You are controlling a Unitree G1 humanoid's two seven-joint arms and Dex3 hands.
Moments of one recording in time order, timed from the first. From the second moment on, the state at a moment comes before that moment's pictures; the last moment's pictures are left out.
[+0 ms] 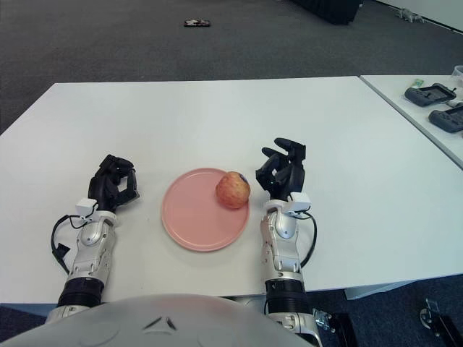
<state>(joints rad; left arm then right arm) 0.04 -0.01 0.15 0.35 -0.10 -0.42 0.00 0.05 0.12 -0.06 0.10 0.18 -0.33 -0.25</state>
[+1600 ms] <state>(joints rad) 0.04 -0.01 0.15 0.35 -0.10 -0.42 0.01 0.13 -0.08 -0.03 0.04 -0.13 -0.10 -0.13</state>
